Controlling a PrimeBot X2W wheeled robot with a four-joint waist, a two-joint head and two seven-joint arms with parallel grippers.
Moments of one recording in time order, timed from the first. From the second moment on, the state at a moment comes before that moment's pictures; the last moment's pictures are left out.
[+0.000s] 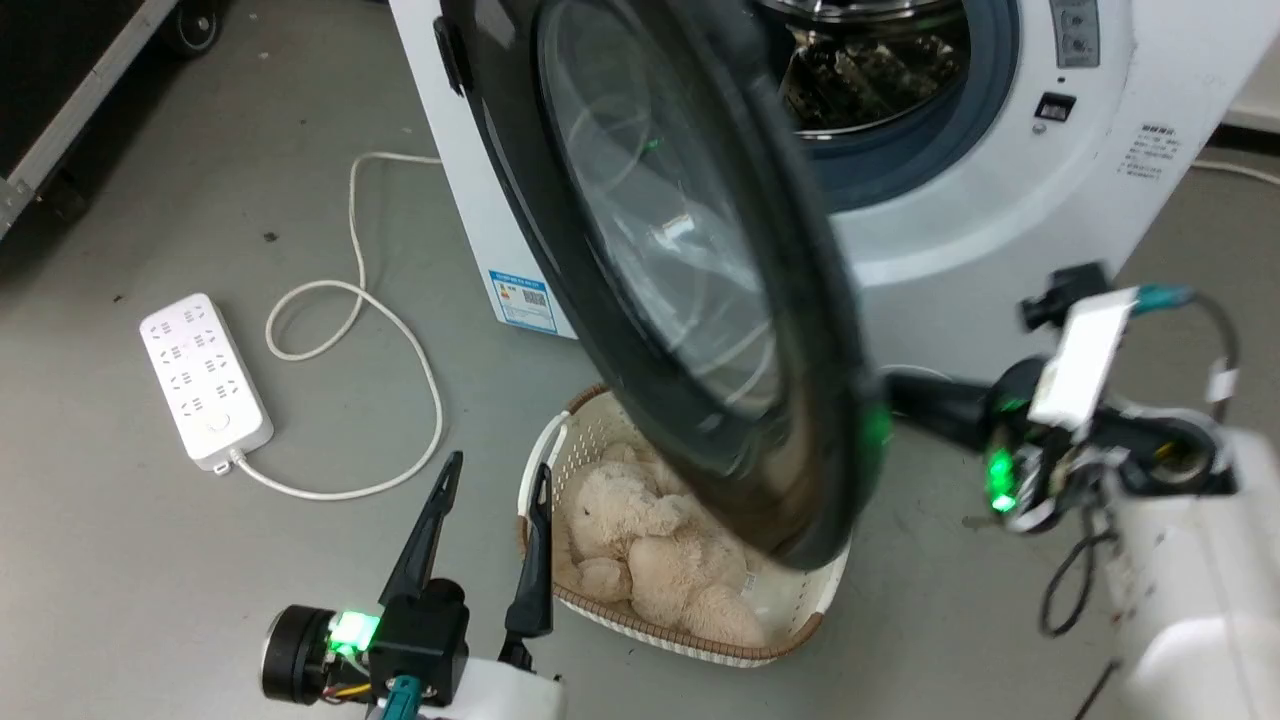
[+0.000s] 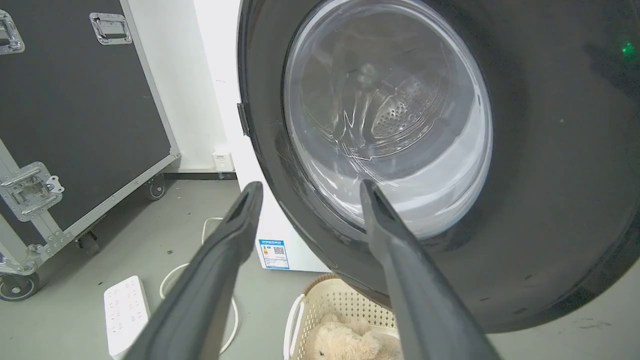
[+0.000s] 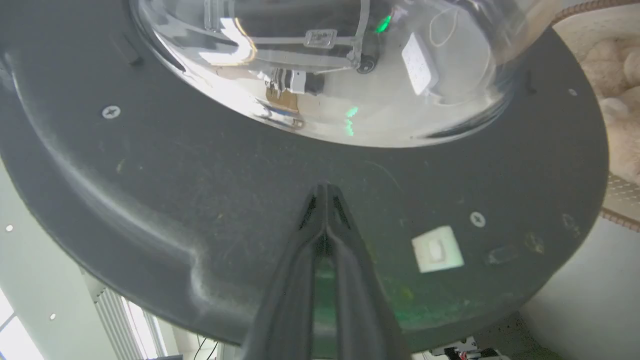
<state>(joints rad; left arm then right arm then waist) -0.03 0.09 -0.28 -0.02 -0.03 0.16 -0.26 -0.69 -0.06 -0.18 0.64 1.29 0.13 1.14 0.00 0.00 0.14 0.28</state>
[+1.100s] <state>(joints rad) 0.03 0.07 -0.12 0.02 -0.13 0.02 -0.26 -0.28 -0.40 0.21 -0.02 0.73 0.13 0.16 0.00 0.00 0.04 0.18</state>
